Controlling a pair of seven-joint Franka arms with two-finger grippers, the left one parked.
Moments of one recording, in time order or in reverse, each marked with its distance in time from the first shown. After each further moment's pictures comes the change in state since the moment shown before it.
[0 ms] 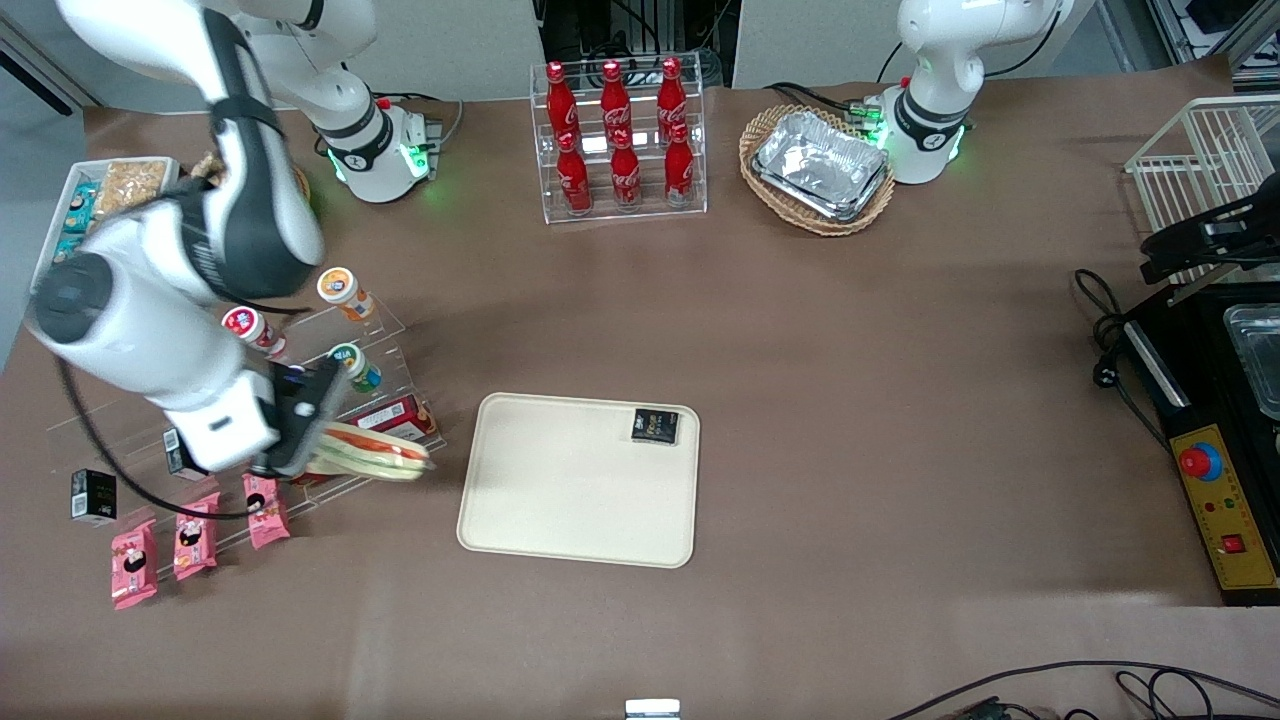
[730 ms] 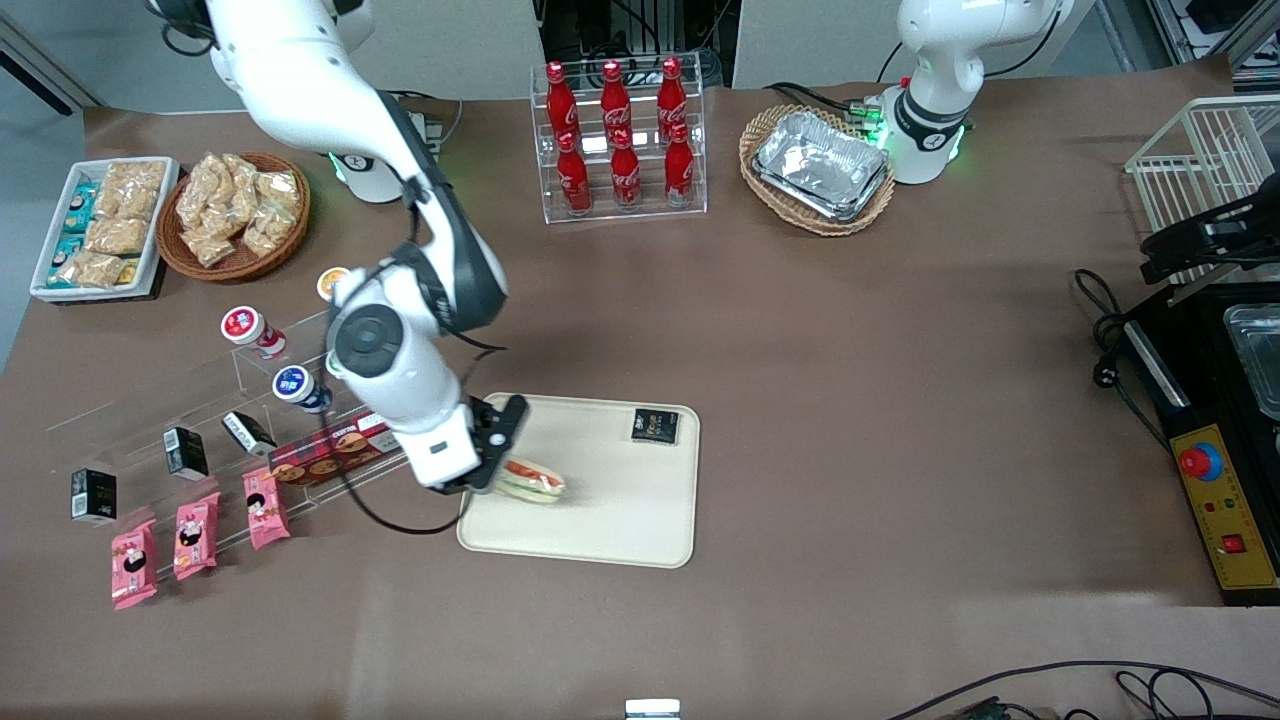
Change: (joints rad) arm 0.162 0.245 0.066 0.026 0.028 0.264 0.277
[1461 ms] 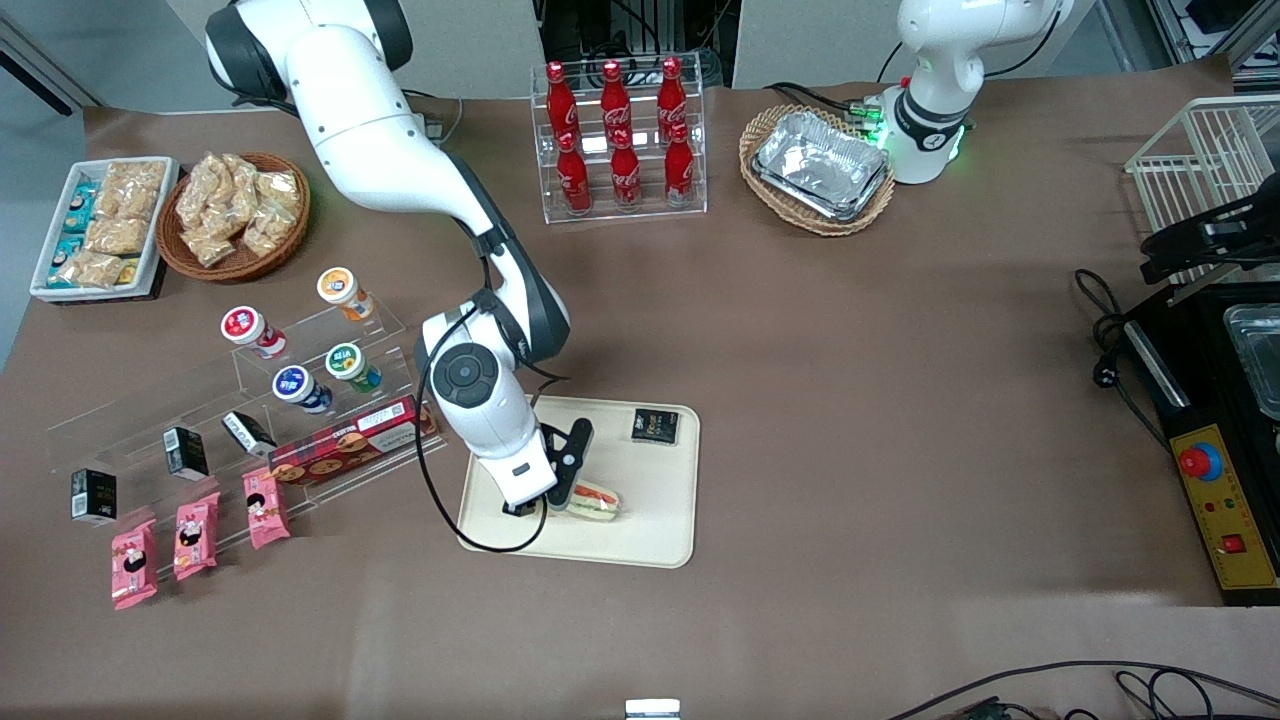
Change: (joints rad) arm 0.000 0.222 0.062 0.155 0.005 0.114 0.004
